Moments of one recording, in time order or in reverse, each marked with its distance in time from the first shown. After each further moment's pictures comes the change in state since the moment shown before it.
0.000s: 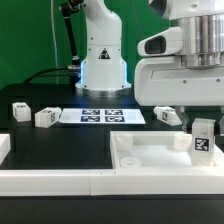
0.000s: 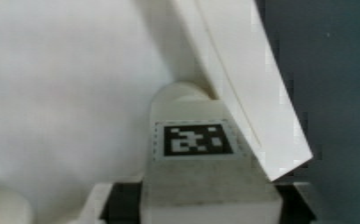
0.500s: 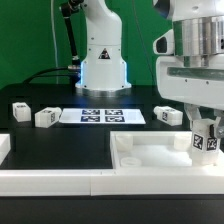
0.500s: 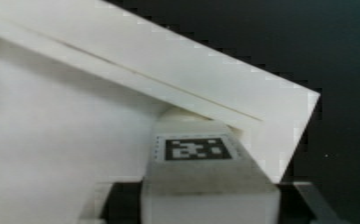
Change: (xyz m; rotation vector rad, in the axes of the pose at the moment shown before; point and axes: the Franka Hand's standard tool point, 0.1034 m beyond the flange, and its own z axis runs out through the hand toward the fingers) arm -0.005 -0.003 0.001 0.011 -0.011 0.590
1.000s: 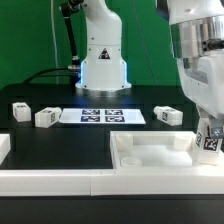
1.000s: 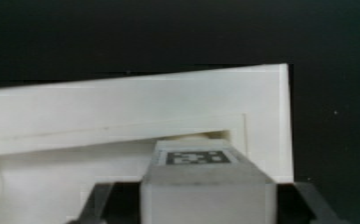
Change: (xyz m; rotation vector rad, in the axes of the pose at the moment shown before) arm -0.003 -0.003 0.001 0.039 -0.058 0.459
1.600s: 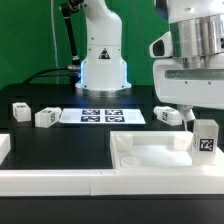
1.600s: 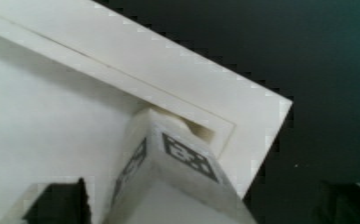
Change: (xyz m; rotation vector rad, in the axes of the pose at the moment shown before) arm 0.001 -0.006 0.000 -0.006 0.018 -0.648
